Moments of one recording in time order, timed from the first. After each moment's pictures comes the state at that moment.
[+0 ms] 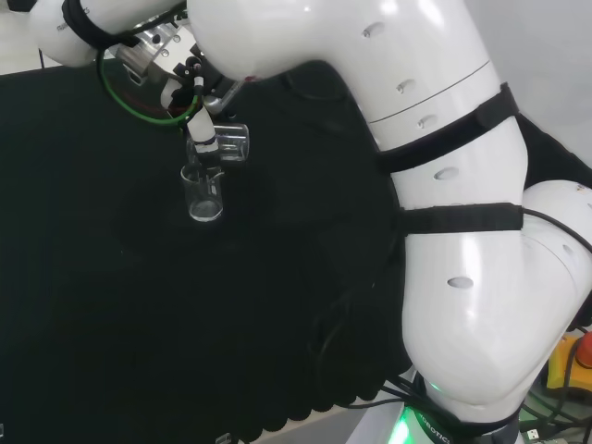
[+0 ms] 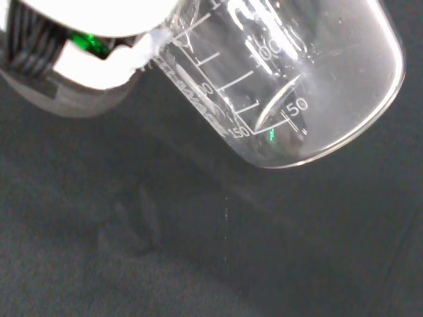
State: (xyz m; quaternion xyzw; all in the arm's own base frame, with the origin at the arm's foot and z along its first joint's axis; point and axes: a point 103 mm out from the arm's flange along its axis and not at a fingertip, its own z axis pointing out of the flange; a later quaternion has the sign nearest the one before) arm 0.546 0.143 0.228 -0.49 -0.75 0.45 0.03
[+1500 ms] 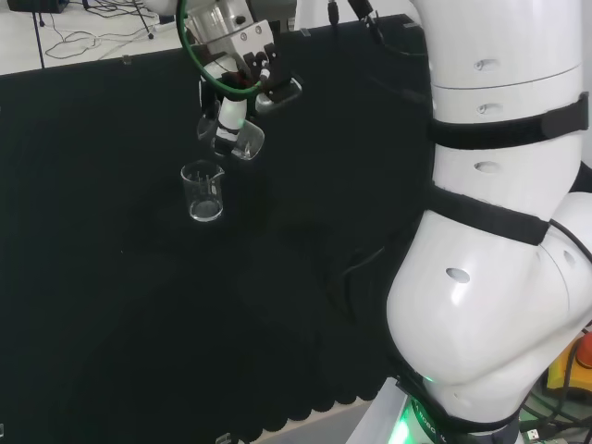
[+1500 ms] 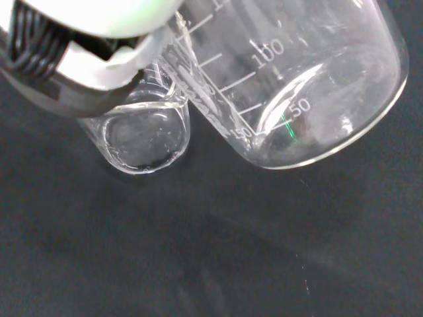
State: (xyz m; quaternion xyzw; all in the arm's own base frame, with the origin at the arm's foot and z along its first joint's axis) arm 0.541 0.081 0.219 -0.54 -0.81 0.22 0.12
